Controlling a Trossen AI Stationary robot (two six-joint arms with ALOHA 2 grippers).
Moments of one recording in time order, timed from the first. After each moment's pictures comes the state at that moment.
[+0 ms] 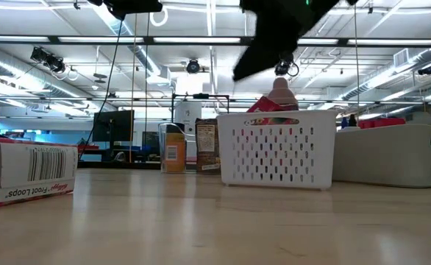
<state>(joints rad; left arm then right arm) -0.35 1.01 0.74 -0.03 -0.50 0.09 0.16 1.57 1.12 -0.29 0.26 0.03</state>
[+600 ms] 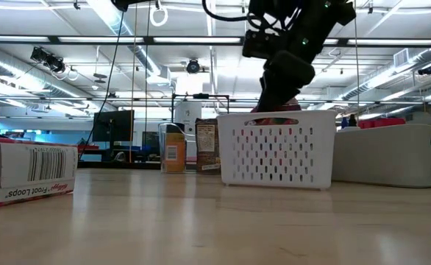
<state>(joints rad) -0.35 1.01 0.74 0.07 -0.53 0.14 0.06 1.65 1.12 -0.49 0.25 0.00</state>
